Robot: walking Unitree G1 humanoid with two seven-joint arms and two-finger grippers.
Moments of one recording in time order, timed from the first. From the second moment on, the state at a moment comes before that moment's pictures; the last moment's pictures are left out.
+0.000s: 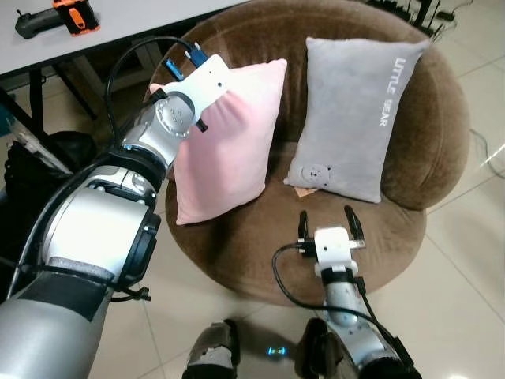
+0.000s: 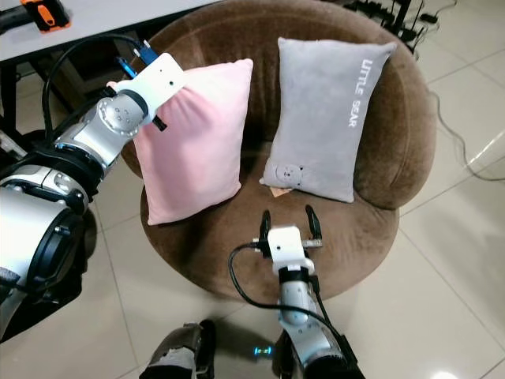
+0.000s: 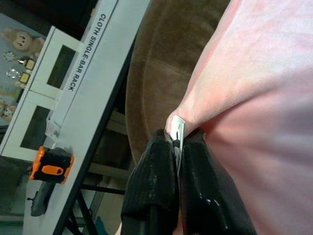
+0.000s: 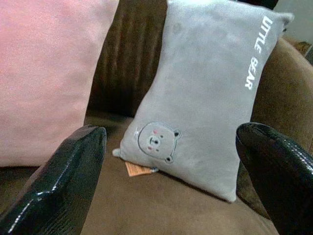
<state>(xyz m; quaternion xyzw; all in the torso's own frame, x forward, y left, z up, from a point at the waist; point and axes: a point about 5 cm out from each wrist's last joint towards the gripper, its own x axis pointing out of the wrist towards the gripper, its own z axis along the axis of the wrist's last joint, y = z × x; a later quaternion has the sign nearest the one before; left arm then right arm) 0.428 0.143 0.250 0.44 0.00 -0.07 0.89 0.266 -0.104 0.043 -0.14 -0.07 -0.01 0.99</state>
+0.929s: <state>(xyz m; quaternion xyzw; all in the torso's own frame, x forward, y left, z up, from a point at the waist) 0.429 0.136 0.266 0.48 -0.03 -0.08 0.87 0.247 -0.111 0.048 -0.15 -0.06 -0.02 0.99</state>
